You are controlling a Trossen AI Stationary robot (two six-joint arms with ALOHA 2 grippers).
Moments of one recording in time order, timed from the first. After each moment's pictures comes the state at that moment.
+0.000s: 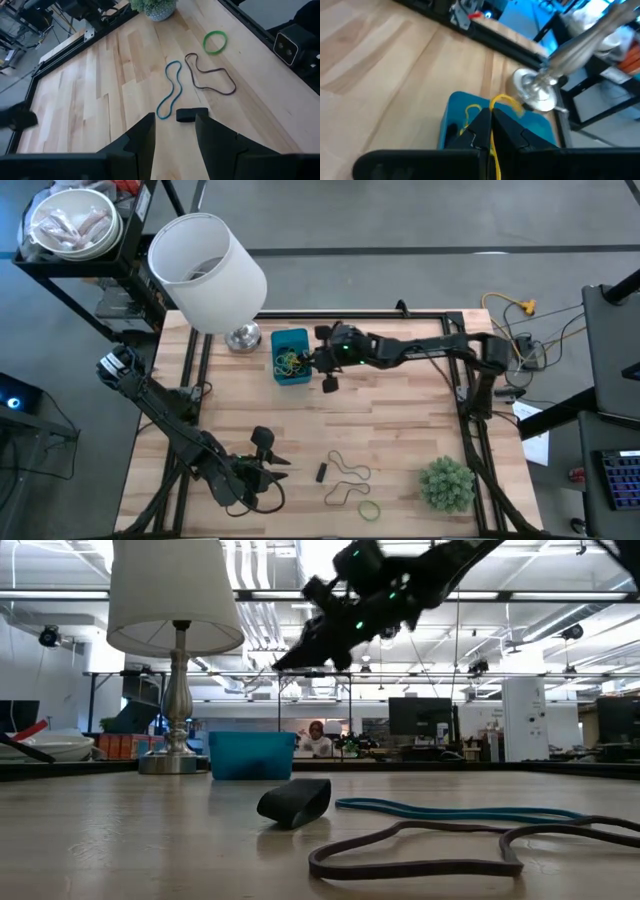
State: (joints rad) left arm -0.77 1.42 1.02 -0.30 -0.66 -0.02; right arm -0.23 1.85 1.23 0.17 -0.14 -0.53
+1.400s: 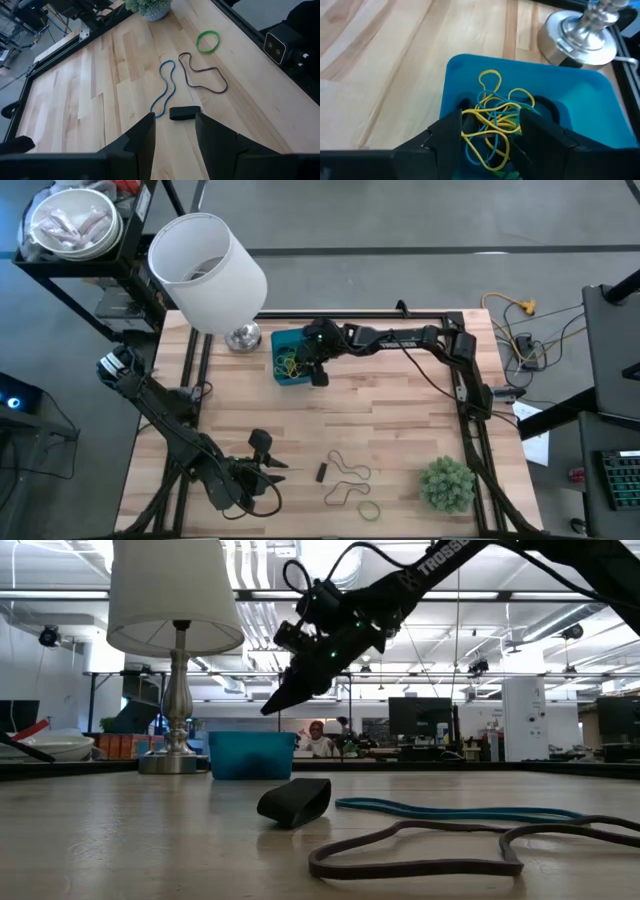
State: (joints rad) left arm -0.80 1.42 1.02 -0.31 -0.66 -0.05; right arm -0.30 2.09 1.53 -0.14 -0.27 -0.40
